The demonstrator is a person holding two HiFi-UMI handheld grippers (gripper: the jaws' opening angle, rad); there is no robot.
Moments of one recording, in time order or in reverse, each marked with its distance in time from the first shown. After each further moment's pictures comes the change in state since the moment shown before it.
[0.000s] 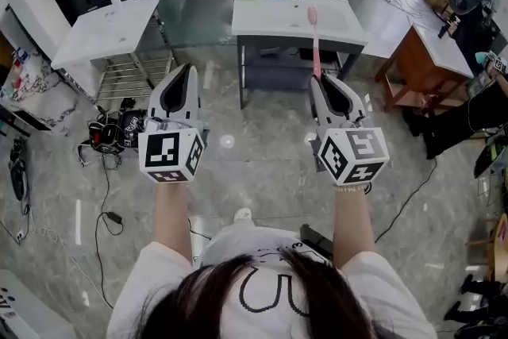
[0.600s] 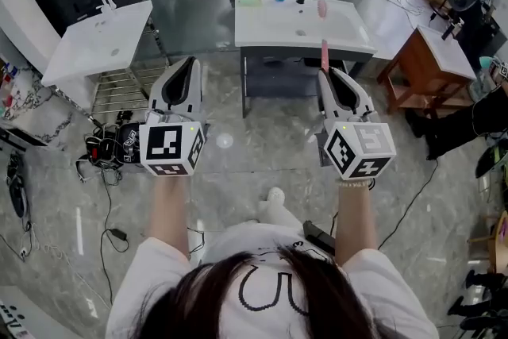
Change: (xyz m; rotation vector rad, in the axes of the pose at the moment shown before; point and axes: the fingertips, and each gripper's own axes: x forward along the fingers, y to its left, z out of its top) left arm 0.099 0.071 -0.031 0.031 0.011 -0.066; right arm 0.113 -0.017 0.002 0.007 0.002 -0.068
